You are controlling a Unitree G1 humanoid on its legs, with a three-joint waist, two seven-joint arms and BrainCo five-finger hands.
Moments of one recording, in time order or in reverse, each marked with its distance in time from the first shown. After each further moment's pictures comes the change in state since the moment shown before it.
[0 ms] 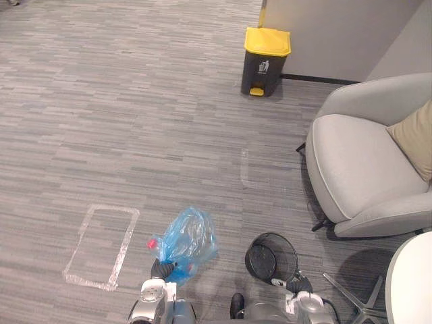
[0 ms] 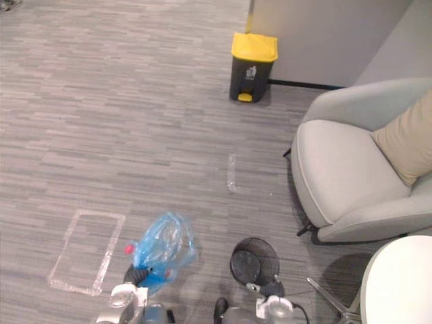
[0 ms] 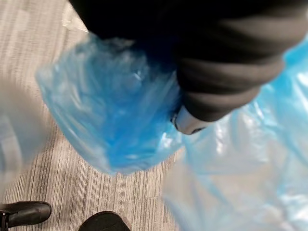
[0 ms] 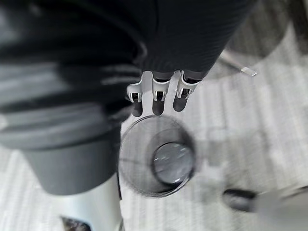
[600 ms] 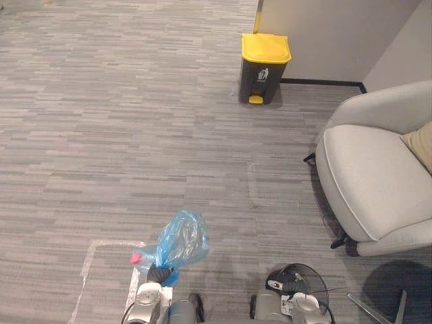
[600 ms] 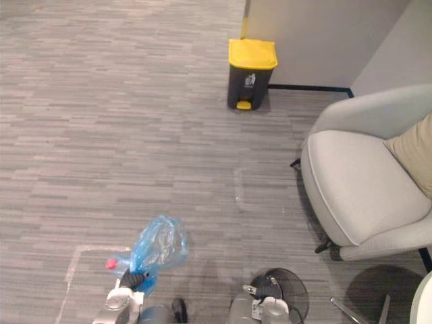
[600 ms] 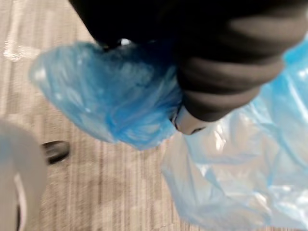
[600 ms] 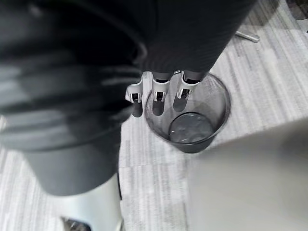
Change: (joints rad) left arm -0.011 0.043 -0.037 0.026 -0.002 0.020 0.005; right arm 0.014 0.014 0.018 0.001 0.004 0.005 -0.011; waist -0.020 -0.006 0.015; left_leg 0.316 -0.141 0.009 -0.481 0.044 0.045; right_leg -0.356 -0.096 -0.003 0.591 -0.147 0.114
